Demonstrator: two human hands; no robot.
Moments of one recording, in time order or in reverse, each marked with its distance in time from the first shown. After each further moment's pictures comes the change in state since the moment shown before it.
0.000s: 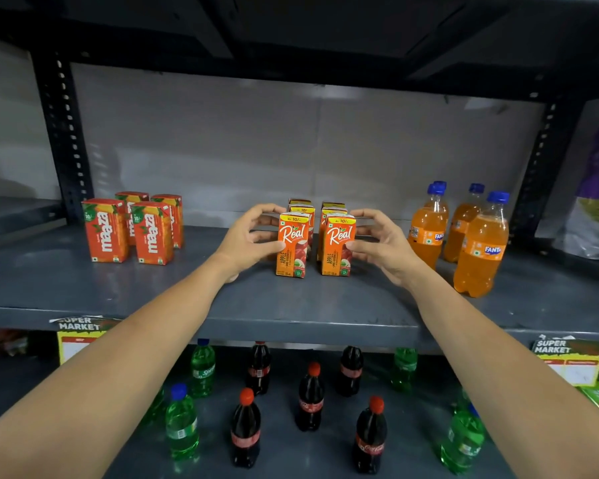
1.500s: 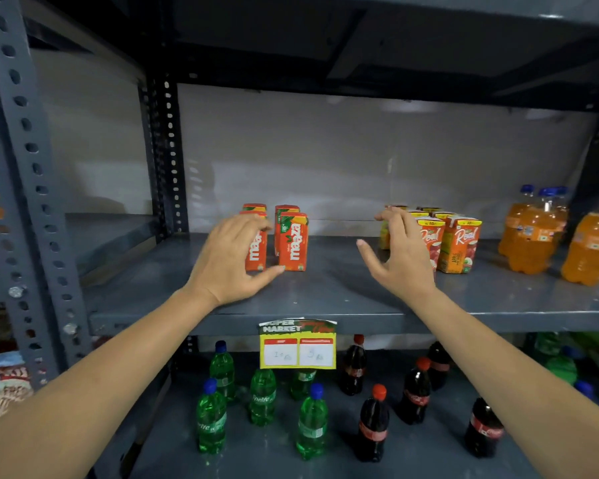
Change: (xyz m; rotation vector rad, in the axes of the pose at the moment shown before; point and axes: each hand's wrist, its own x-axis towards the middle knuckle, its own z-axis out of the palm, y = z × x) left_hand -0.098 -0.006 -0.254 0.939 0.153 0.638; right_hand -0.018 -0.021 0.237 -0.987 0.515 -0.670
